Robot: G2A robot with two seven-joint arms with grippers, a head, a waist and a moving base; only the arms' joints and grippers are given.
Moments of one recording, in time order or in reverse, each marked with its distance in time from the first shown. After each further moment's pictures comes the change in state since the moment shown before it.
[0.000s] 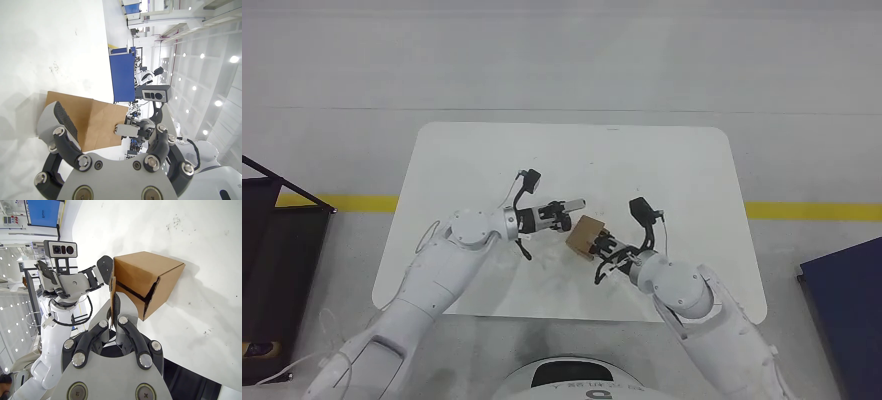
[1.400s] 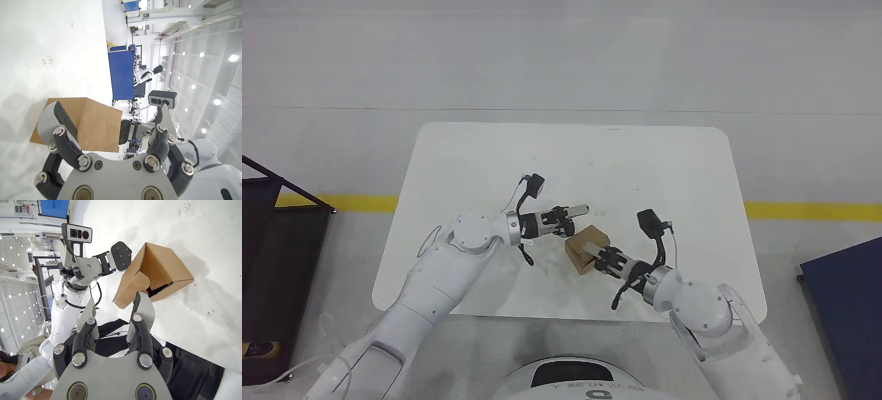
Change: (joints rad) left arm 0.027 0.004 0.010 -0.045 0.003 0.013 0.004; right arm -0.156 0.022 0.102 -0.134 -0.016 -0.110 0.095
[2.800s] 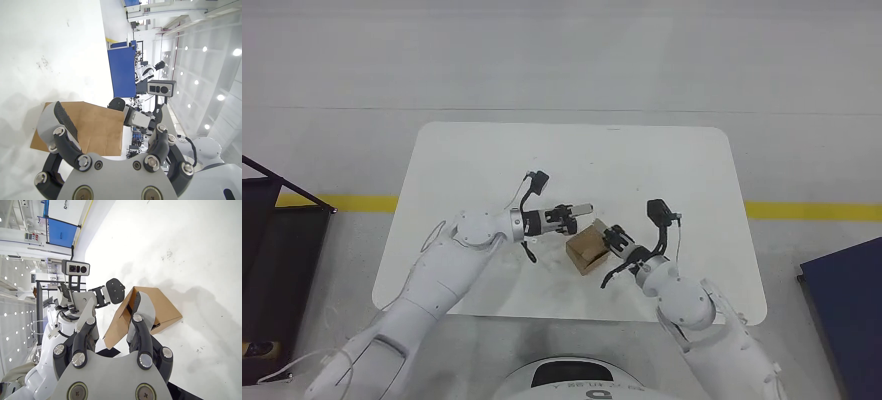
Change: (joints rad) left arm -0.031 -0.006 0.018 0.027 0.005 -0.014 -0.002; right arm 0.042 -0.033 -0.039 0.092 -0.056 -0.041 -0.285
